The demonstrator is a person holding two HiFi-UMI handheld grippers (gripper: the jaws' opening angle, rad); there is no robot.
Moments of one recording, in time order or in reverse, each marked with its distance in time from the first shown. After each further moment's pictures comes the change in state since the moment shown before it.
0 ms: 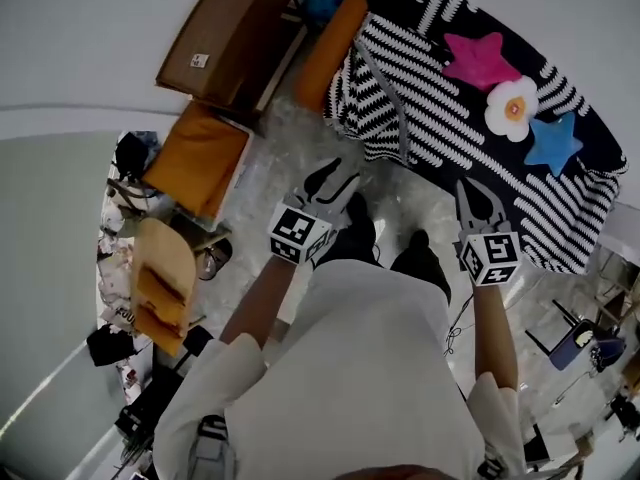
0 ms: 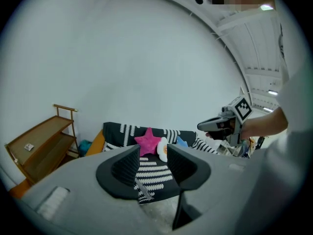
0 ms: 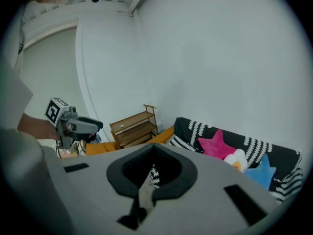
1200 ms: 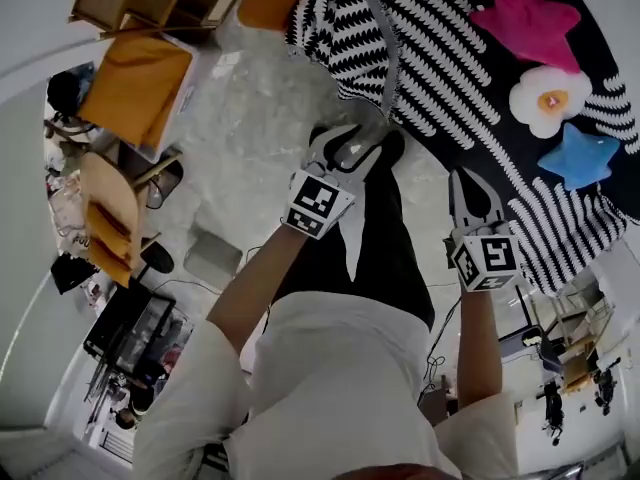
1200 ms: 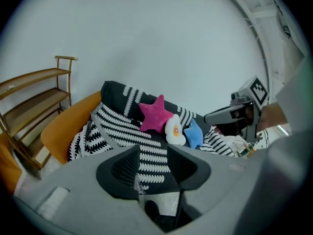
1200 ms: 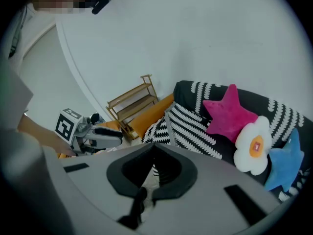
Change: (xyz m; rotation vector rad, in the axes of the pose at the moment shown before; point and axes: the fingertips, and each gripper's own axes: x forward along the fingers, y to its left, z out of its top) left arm 0.255 0.016 -0.191 -0.215 0.193 0.073; right arm 0.159 -0.133 -0.162 0.085 0.284 0.175
